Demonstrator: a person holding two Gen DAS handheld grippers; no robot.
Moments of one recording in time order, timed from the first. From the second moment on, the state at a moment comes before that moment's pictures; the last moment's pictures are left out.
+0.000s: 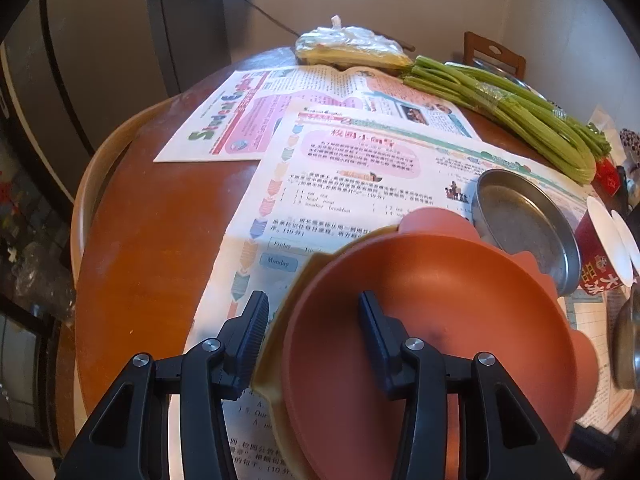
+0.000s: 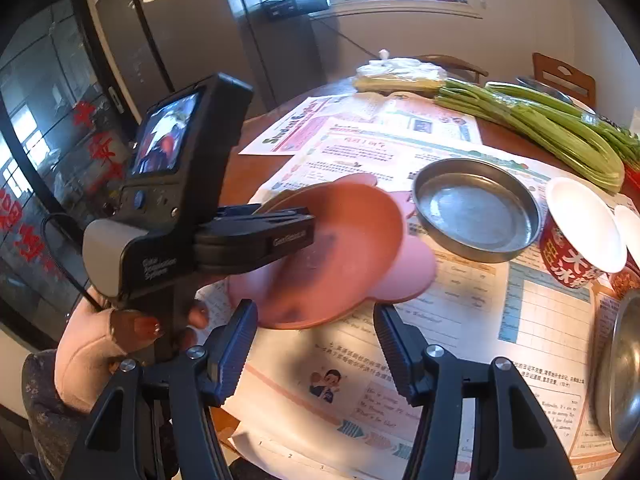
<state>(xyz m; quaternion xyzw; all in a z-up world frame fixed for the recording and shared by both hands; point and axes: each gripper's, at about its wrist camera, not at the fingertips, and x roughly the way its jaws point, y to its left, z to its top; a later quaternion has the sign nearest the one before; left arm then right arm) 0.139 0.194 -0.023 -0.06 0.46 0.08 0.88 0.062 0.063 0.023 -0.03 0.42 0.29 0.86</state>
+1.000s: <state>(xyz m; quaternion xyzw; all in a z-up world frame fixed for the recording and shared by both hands) 0.097 0.201 0.004 -0.08 0.44 0.08 0.89 0.048 0.035 0.036 -0.02 0.40 0.29 0.87</state>
